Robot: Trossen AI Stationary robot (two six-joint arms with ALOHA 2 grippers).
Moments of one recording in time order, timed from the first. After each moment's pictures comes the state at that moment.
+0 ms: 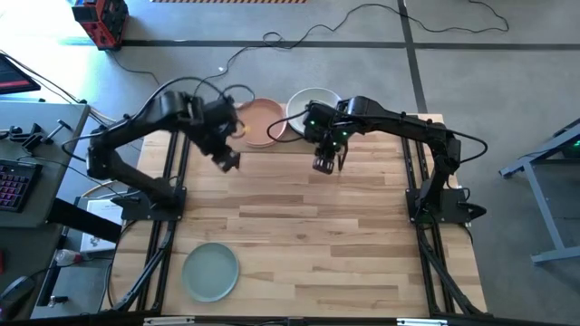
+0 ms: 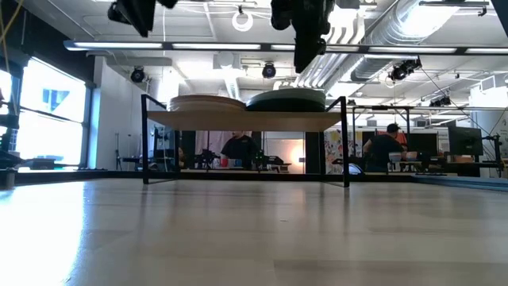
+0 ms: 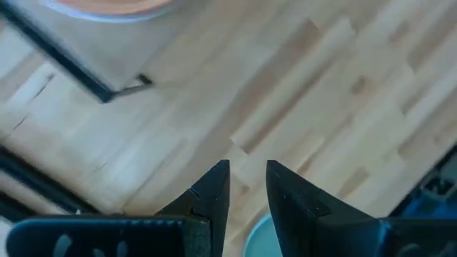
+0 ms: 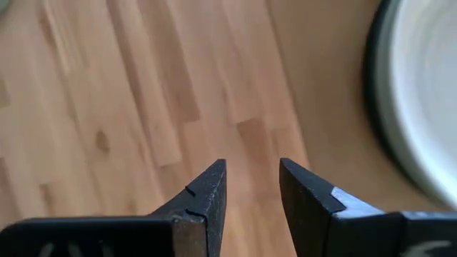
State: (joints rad) left arm 0.33 1.41 1.68 -1.57 0.08 -0.47; right arm -0.27 1.81 1.91 -1.32 -0.06 0.01
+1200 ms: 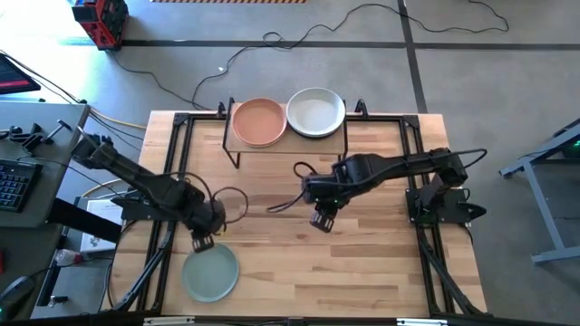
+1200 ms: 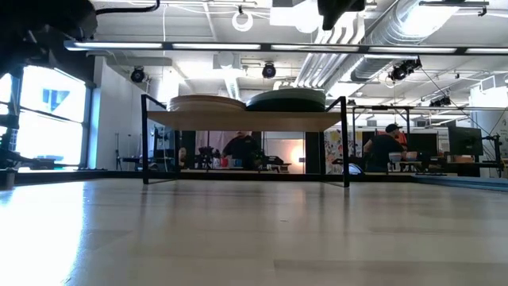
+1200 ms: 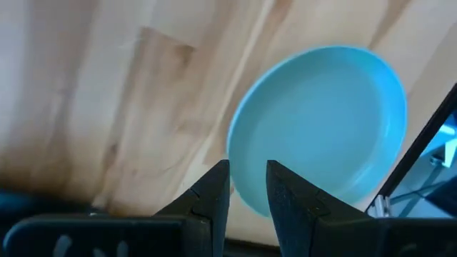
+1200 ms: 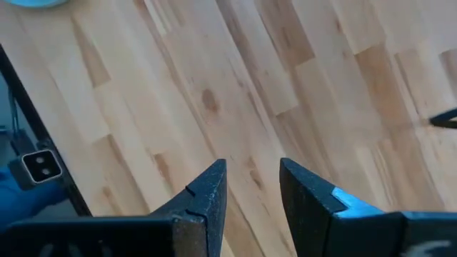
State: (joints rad) left arm -0.45 1.20 0.92 -1.13 0.14 -0.86; right arm 0.19 1.81 1.91 -1.39 0.02 0.62
